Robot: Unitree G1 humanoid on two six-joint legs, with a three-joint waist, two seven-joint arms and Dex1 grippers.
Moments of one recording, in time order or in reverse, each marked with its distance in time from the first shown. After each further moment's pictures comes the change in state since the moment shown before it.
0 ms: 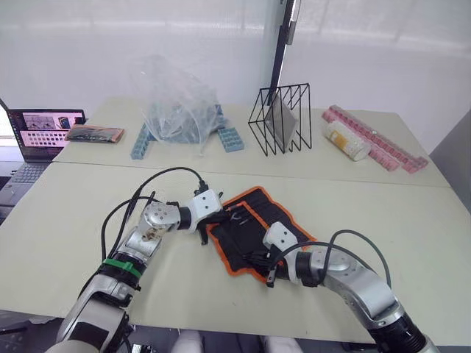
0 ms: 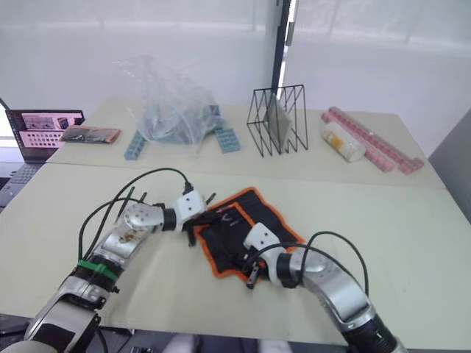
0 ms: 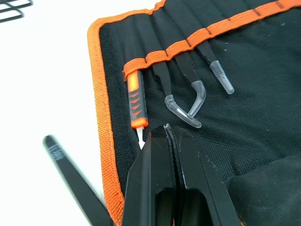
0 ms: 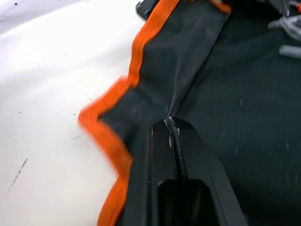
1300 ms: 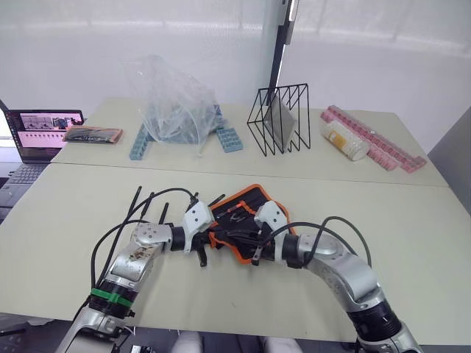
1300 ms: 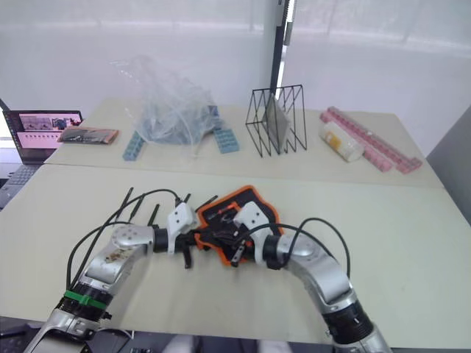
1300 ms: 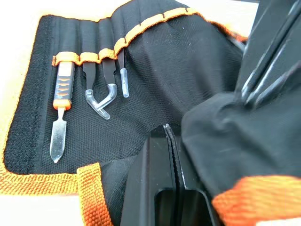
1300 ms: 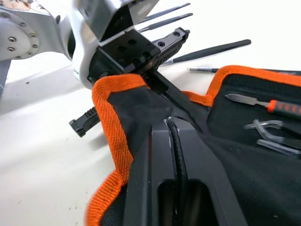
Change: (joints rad) left arm 0.268 0.004 0.060 -0.300 -0.154 0.195 -0.085; right arm -0.116 0.161 -0.028 0.100 0.036 -0.053 -0.010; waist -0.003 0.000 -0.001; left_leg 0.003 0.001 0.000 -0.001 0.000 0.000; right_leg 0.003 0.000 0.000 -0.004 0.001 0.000
